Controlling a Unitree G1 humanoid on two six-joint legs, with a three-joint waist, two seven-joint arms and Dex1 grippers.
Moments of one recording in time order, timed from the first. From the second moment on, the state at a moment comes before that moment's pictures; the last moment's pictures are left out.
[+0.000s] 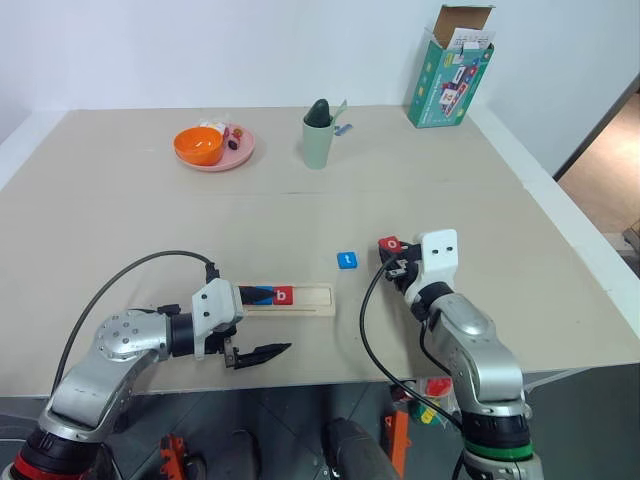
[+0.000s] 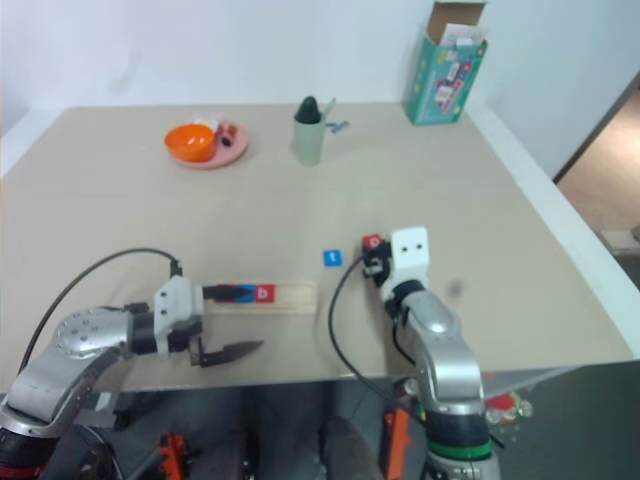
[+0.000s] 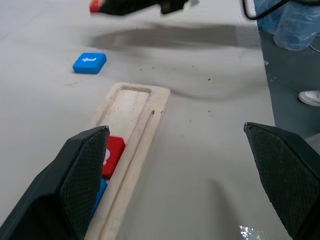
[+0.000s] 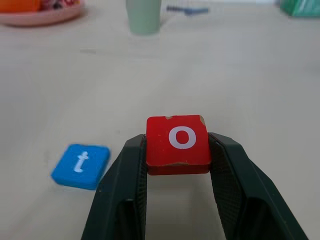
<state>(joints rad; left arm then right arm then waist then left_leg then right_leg) -0.09 0.67 -0.08 -0.41 -0.37 0.29 -0.98 -0.20 -0.18 -0.04 -0.41 0.11 0.61 0.18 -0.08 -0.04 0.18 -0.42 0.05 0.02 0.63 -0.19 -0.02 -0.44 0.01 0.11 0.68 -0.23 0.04</state>
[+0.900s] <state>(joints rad) -0.05 0.70 -0.08 -0.41 -0.36 0.29 -0.97 -0.05 -0.15 0.04 -0.56 0.20 0.79 0.18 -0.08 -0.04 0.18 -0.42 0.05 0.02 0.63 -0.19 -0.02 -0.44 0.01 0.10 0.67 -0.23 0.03</state>
